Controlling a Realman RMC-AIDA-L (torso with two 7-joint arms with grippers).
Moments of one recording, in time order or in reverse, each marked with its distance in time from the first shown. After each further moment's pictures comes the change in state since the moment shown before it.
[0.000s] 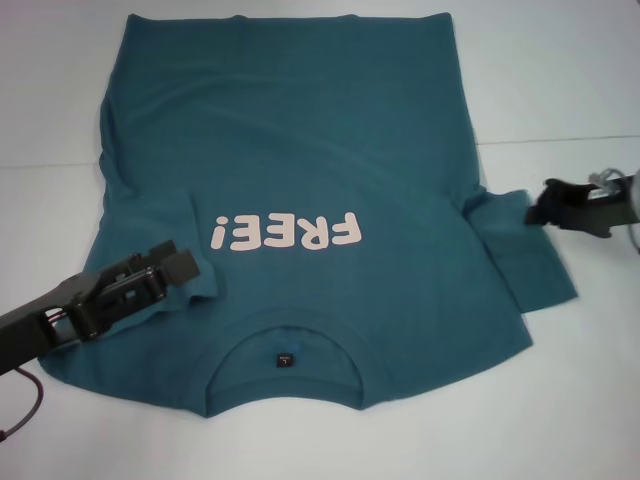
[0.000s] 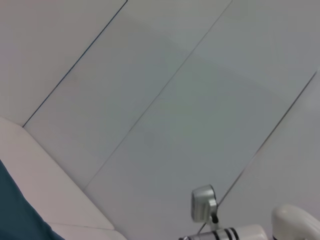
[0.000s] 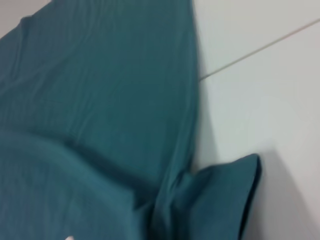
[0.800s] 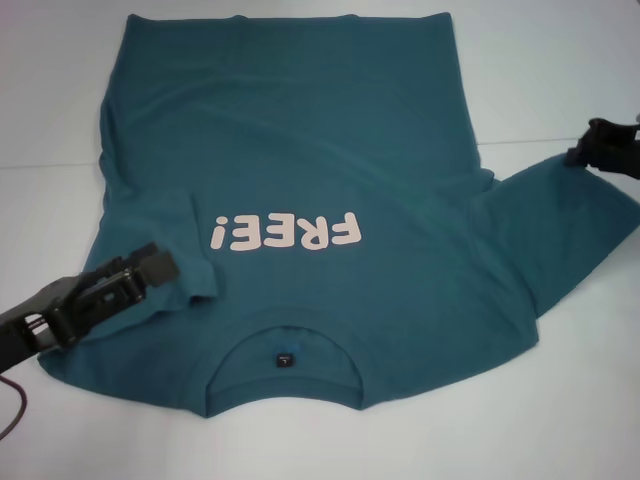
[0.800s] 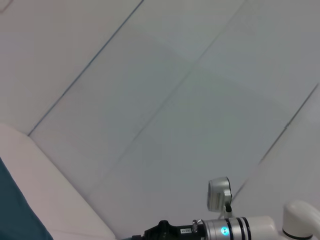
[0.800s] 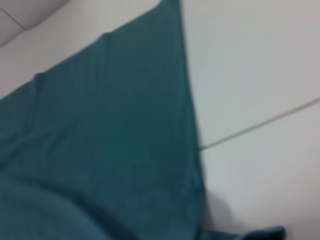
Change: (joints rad) left arm 0.030 0.000 -0.017 0.000 -0.024 0.017 -0.003; right arm -0.001 -0.053 0.006 -0.119 0.004 -0.062 0.046
